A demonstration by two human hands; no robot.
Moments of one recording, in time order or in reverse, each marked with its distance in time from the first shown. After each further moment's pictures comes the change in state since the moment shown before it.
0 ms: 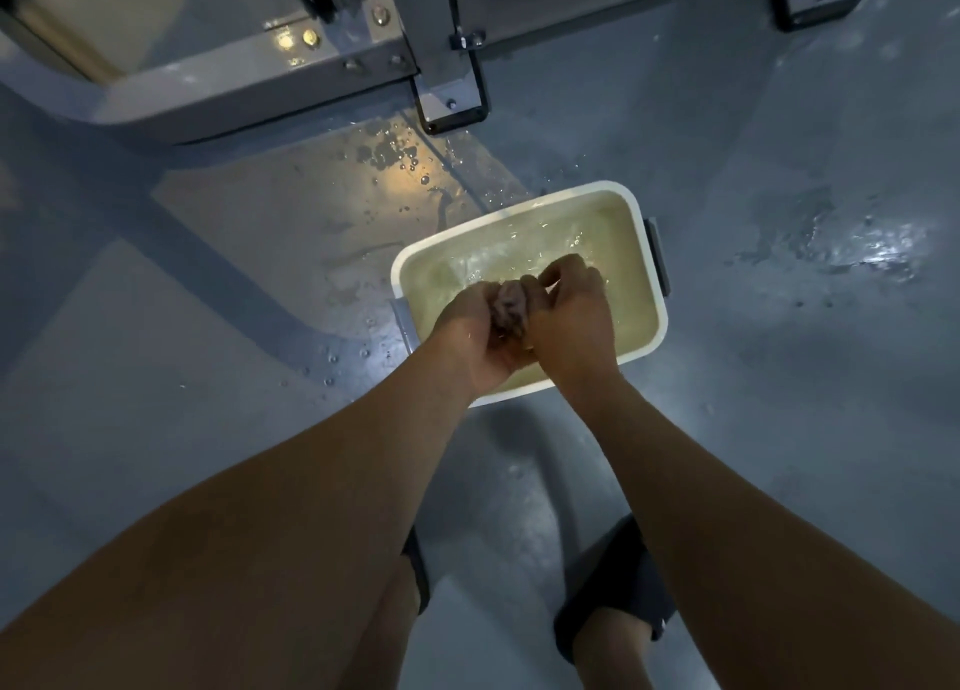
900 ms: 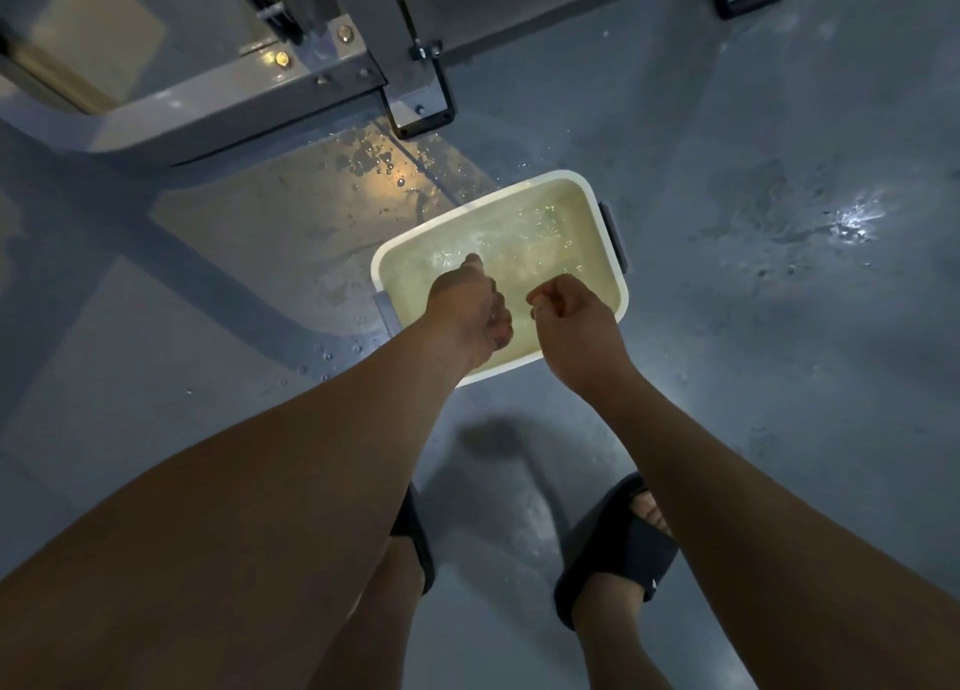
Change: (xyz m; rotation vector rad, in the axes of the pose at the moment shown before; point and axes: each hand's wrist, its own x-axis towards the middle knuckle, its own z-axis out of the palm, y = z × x) left_hand -0.025 -0.001 0.027 0.126 0.132 0.065; right_hand -0.035 0.006 -0.058 0.042 -0.176 0.101
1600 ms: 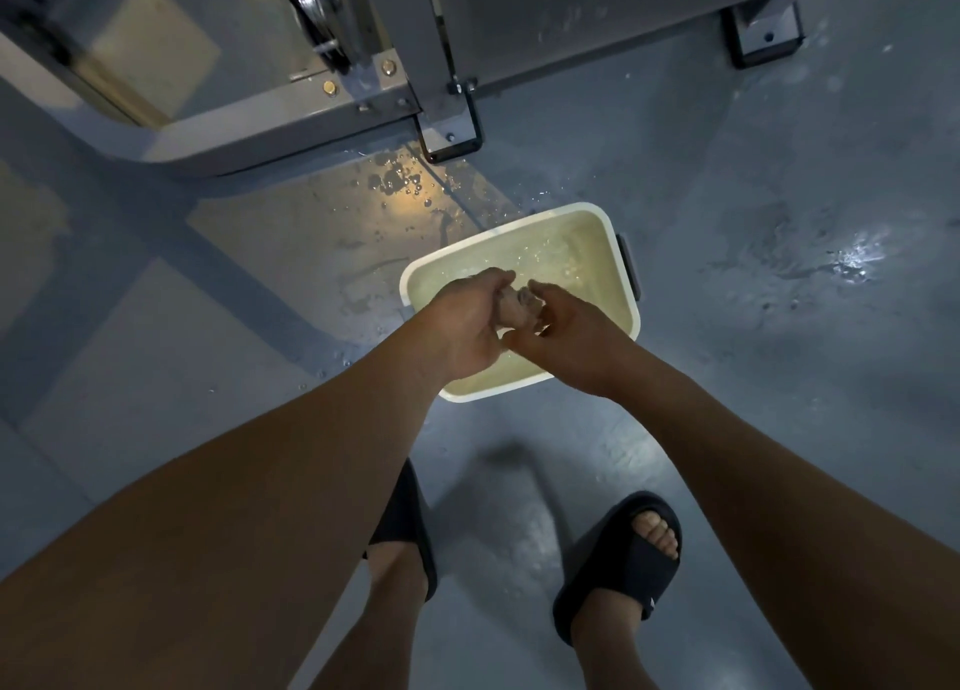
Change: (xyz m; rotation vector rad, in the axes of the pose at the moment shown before) left_hand -0.025 0.027 -0.025 -0.030 -0.257 -0.028; right_hand -0.001 -0.043 -0.017 -0.101 -0.376 -0.076
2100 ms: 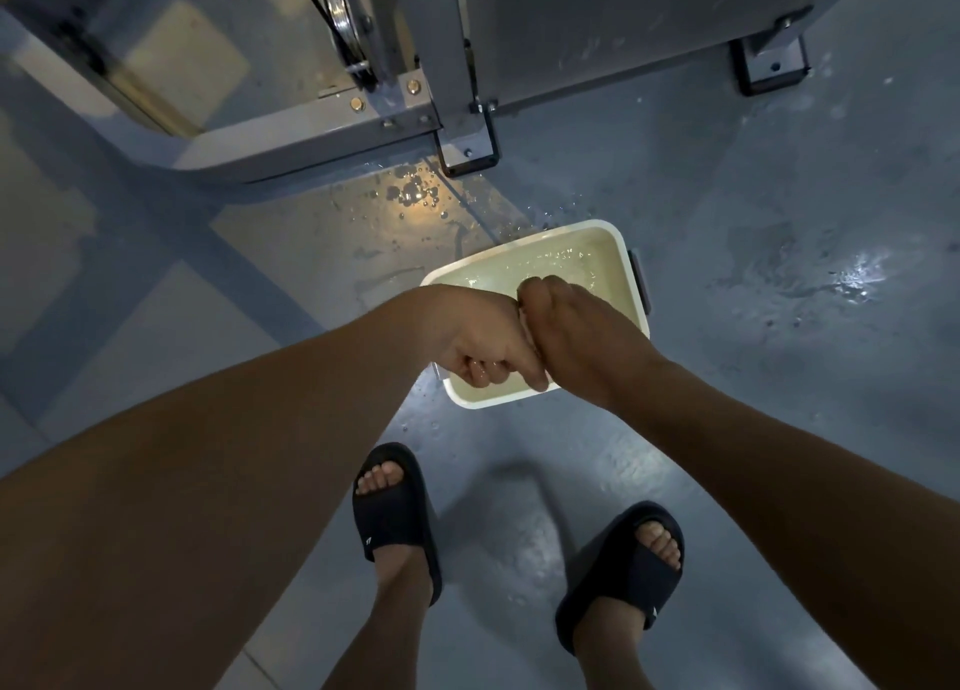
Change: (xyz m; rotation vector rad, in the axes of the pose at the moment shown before) left_hand -0.047 0.037 0.000 1.154 -0.318 -0.173; right_hand -0.007 -0.029 -0.005 -0.800 0.125 -0.525
